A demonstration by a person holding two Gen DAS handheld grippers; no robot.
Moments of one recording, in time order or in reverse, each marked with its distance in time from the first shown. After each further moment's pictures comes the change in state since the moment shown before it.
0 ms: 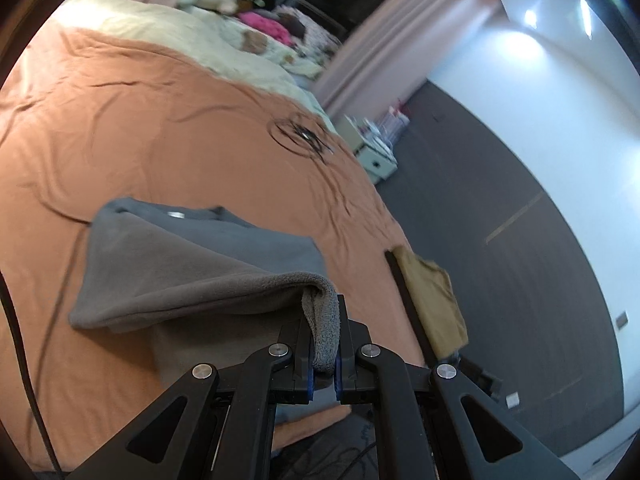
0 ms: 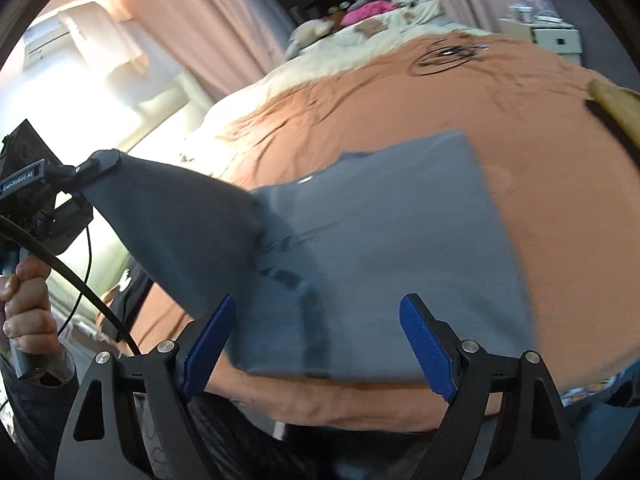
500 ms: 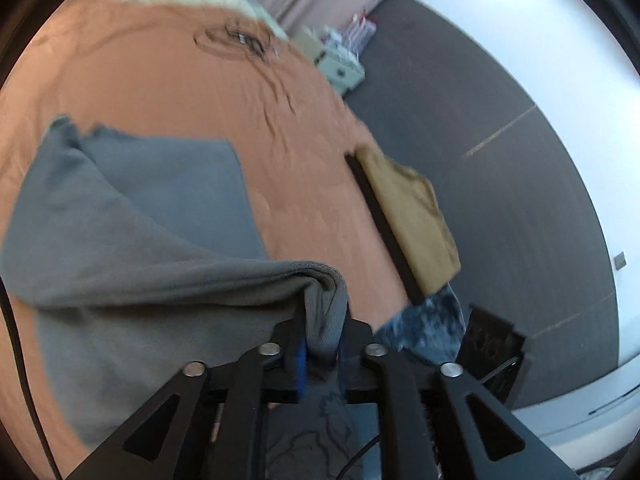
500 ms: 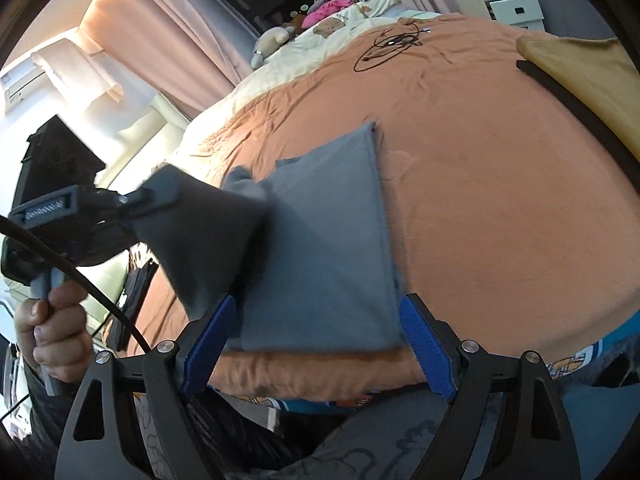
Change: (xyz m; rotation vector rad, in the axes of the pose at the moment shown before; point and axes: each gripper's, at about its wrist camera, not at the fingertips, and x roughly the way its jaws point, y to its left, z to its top) left arm 0.156 -0.070 -0.054 0.071 0.317 -0.087; right arm -0.049 -0.072 -0.017 0.104 0.016 0.013
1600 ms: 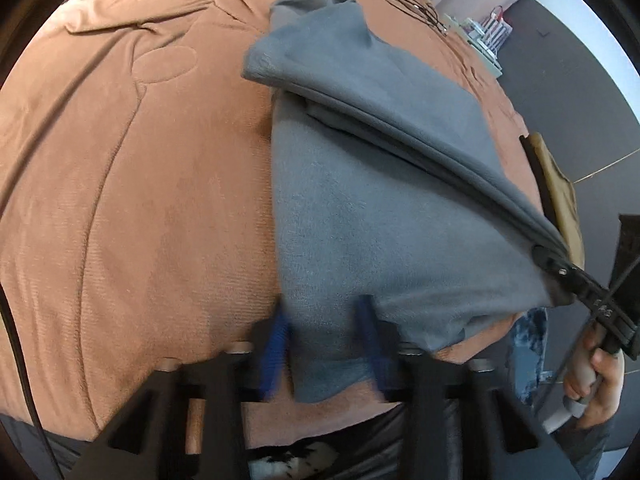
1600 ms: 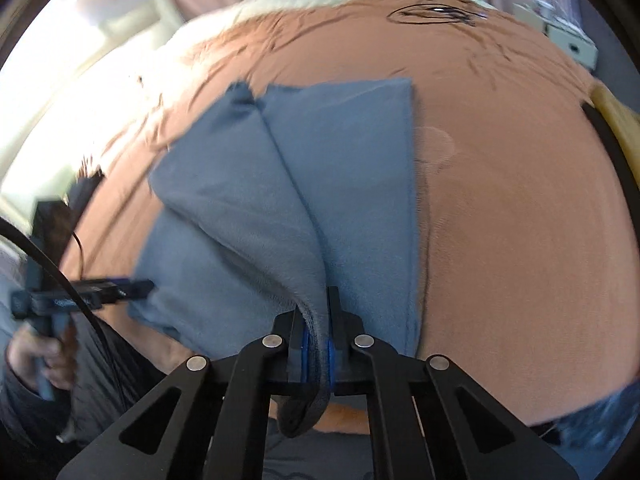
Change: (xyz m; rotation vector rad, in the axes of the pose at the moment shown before) left arm -0.027 0.168 -0.096 -0.243 0.038 0.380; right arm 0.065 0.052 0.053 -0.218 0.227 -0.178
